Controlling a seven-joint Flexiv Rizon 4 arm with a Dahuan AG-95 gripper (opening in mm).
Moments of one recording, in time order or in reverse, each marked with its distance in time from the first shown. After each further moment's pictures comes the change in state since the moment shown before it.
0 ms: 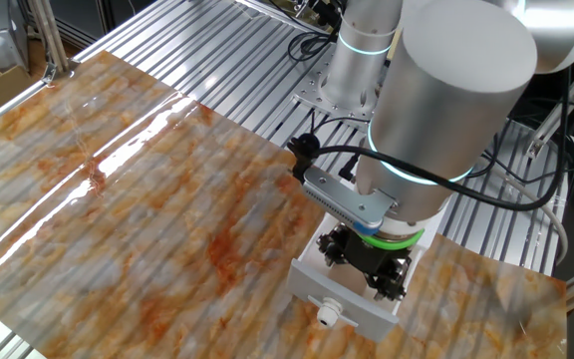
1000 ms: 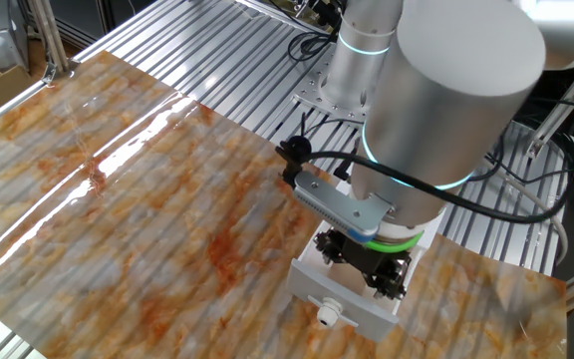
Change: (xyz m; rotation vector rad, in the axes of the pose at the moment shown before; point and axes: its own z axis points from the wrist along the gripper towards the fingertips) arm -0.005 -0.003 -0.022 0.007 0.041 -0.014
